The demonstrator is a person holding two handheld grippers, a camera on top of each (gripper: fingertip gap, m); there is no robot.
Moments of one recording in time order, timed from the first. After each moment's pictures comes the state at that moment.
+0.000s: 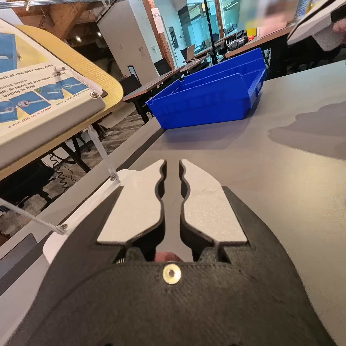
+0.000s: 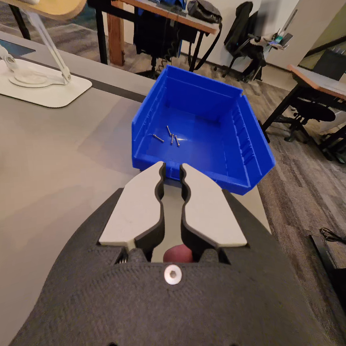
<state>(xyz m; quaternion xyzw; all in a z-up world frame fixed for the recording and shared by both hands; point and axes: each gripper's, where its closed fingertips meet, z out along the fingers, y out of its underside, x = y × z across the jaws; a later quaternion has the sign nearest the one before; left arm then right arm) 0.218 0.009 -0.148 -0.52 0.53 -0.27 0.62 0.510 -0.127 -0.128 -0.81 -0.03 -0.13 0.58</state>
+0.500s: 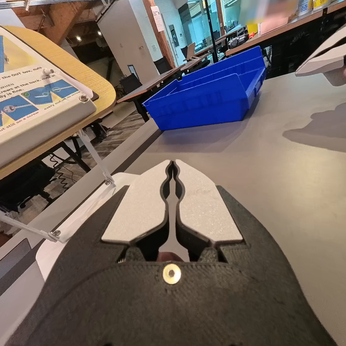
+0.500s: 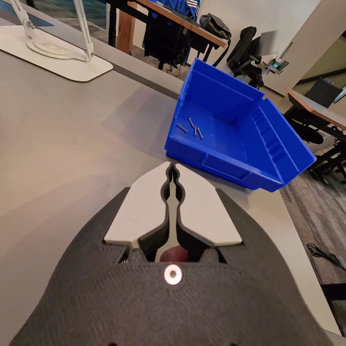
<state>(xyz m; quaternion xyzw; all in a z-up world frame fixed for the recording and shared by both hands) 0.234 0.004 -0.151 -0.52 0.53 -0.26 0.62 0.464 -0.132 -0.174 -0.79 -0.08 -0.16 0.59</state>
